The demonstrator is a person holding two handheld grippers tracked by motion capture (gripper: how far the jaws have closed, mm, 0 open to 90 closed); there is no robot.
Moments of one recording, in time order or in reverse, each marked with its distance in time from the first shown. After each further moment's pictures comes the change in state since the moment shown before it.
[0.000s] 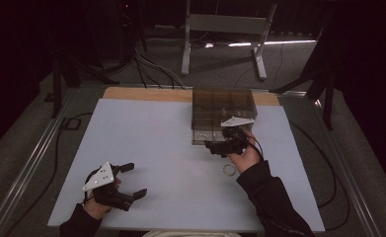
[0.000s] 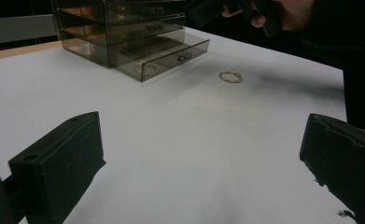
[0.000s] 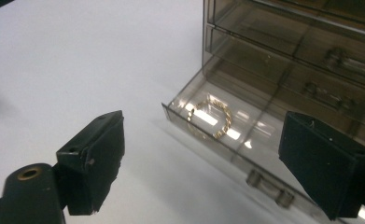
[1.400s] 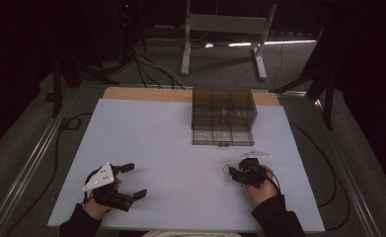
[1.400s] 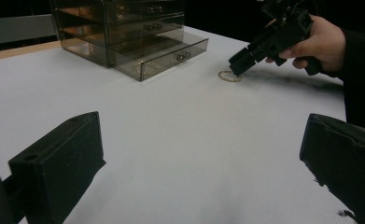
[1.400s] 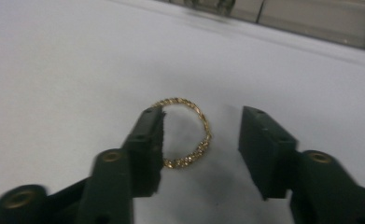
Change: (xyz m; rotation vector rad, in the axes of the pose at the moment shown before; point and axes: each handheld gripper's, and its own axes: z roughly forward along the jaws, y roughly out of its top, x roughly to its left) left arm -0.001 0.001 0.000 0.005 -0.002 0.009; right arm -0.004 -0.103 -0.025 0.139 -0.183 0.178
